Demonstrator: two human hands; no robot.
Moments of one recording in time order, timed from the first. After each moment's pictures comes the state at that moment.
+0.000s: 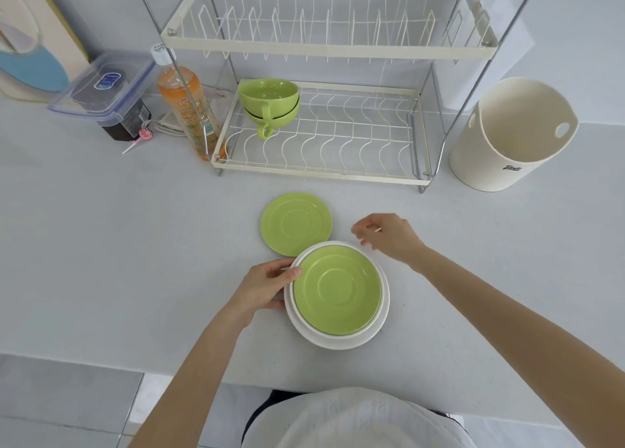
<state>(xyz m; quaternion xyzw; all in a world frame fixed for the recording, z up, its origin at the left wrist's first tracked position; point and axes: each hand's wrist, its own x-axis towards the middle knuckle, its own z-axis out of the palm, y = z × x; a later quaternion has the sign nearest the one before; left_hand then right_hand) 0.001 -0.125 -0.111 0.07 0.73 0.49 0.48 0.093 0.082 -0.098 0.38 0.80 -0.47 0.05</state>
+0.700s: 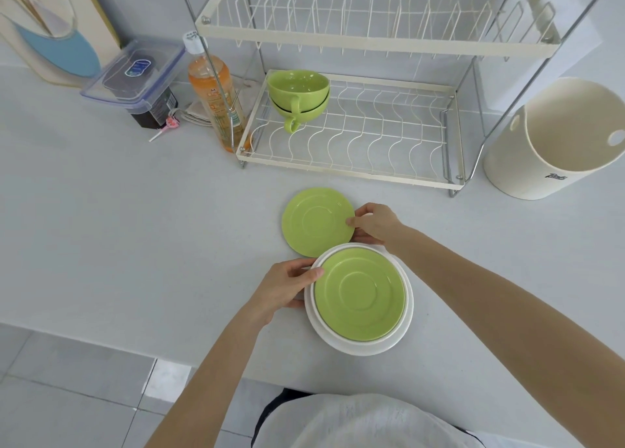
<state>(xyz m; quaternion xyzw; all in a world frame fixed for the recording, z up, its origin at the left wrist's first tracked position) -0.003 -0.126 -0.115 0.06 0.72 0.49 0.48 0.026 0.072 -0.125 0.47 0.62 -0.62 0.08</state>
